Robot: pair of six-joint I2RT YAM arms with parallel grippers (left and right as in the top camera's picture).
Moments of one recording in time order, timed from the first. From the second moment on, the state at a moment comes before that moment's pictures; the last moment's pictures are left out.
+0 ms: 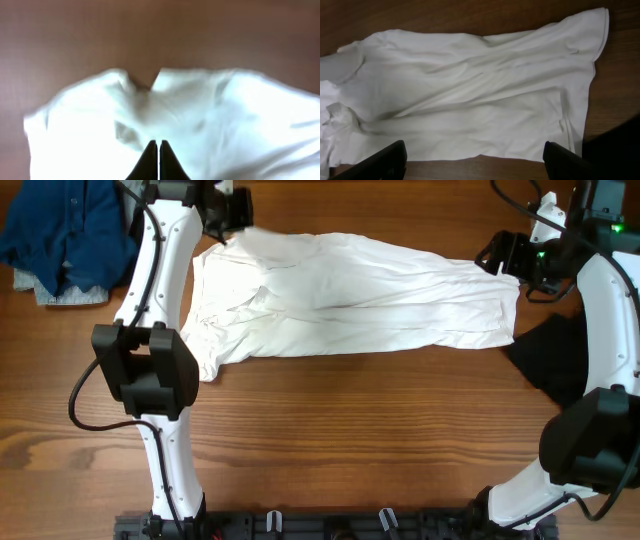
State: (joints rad) left arm -0.11 2.27 2.23 -1.04 0.19 -0.17; right arm -0.21 1.83 1.69 -1.04 -0.32 0.05
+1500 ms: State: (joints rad) left arm -0.12 2.49 2.22 -1.07 0.12 -0.16; right arm -0.20 1.90 1.69 -1.02 -0.32 0.05
